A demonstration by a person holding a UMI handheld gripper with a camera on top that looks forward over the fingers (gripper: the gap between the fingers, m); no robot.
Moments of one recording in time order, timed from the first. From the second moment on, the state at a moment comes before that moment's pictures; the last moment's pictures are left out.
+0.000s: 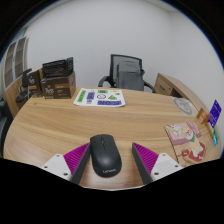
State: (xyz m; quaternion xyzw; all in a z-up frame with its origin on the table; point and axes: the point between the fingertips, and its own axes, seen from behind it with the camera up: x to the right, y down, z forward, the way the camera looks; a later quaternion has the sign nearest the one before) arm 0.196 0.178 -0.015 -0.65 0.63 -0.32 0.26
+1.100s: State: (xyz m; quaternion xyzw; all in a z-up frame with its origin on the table) arm 0.203 0.137 0.076 -0.63 0.66 -0.31 0.27
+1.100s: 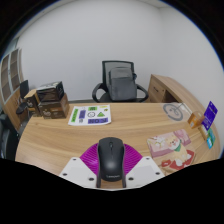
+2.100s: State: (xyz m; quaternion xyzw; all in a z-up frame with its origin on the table) arm 0.166 -0.162 -0.017 -0.55 0.74 -0.34 0.19
